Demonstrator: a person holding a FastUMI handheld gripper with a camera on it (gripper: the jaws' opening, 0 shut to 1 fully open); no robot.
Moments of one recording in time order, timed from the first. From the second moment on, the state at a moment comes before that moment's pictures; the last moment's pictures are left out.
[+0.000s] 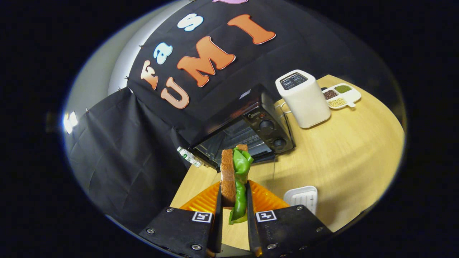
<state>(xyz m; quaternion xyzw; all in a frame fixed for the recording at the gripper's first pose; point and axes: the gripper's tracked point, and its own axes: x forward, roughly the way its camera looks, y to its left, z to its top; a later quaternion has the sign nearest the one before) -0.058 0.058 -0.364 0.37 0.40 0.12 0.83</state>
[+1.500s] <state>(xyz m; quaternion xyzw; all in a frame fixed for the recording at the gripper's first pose) 0.123 0.136 -0.474 0.43 0.27 -0.07 0.86</state>
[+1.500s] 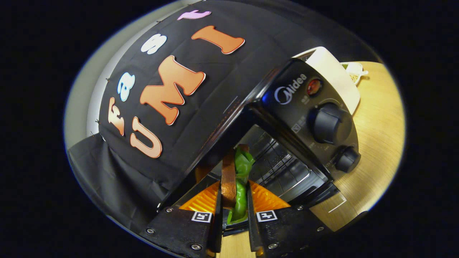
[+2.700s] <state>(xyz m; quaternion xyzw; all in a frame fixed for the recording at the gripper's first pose) -0.049 0.133 -0.421 0.07 0.37 0.05 0.93</state>
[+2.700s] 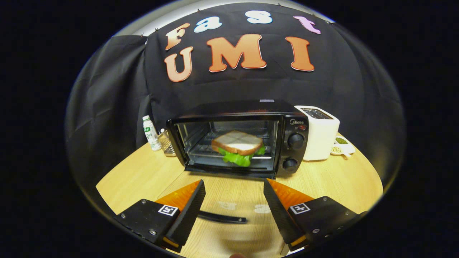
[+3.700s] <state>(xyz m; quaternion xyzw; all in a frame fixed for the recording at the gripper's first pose) -0.110 0.177 -0.506 0.03 0.49 0.12 0.86</state>
